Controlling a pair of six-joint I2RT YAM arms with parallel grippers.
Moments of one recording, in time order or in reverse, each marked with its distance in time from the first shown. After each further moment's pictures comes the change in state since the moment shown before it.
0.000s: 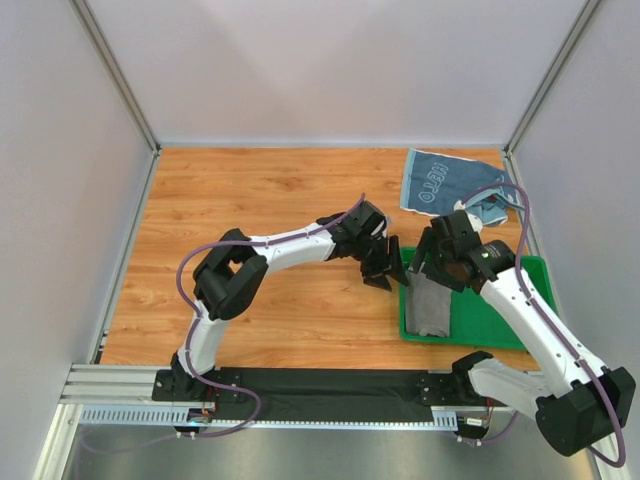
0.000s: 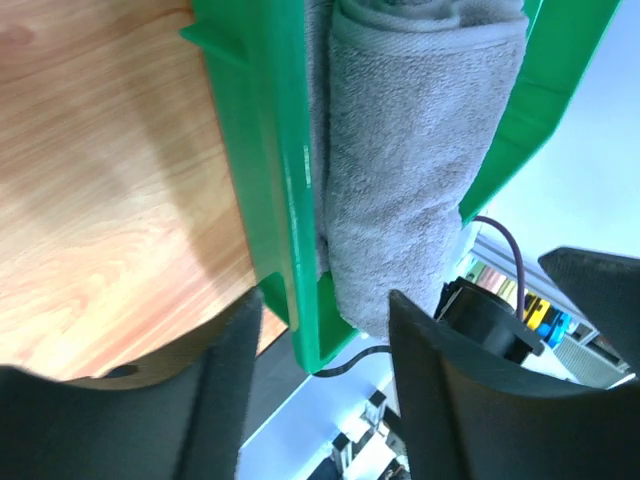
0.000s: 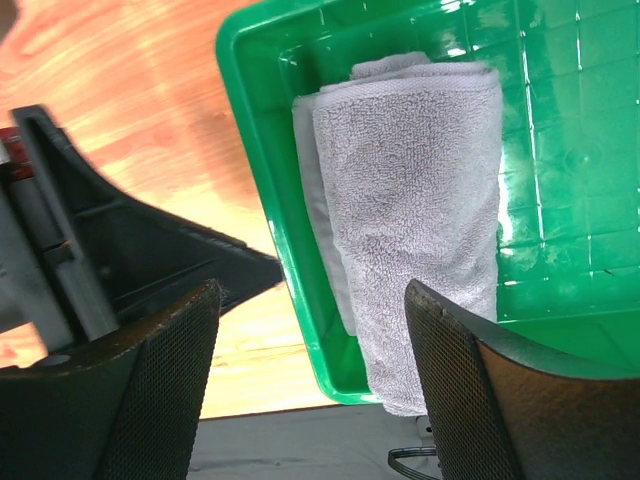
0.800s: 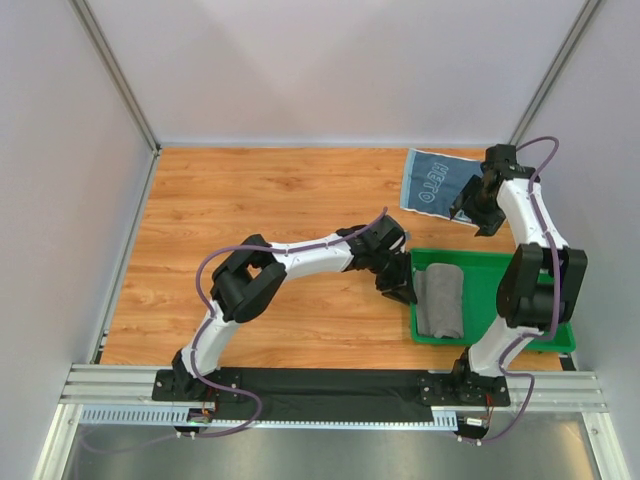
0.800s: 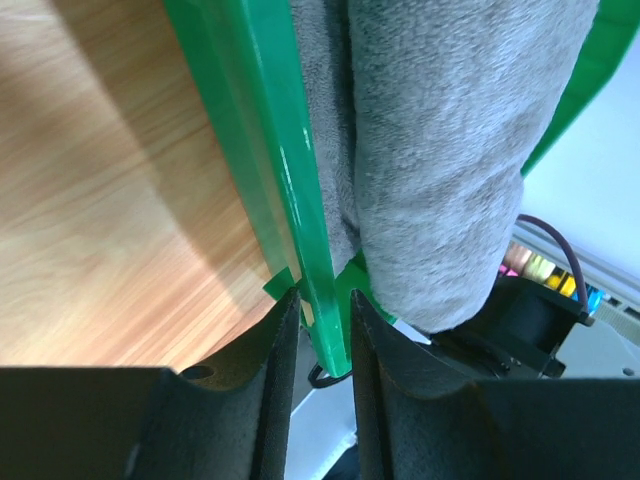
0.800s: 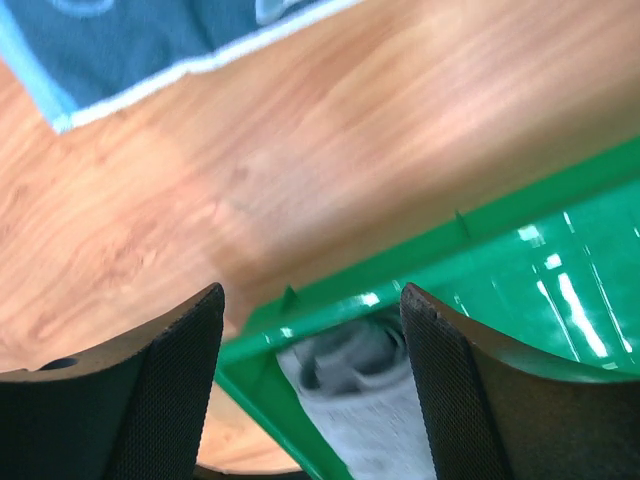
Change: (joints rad) left arm -0.079 0.081 0.065 0.002 -0.003 0.023; right arm -0.526 0.643 0.478 0.029 -0.146 -0.215
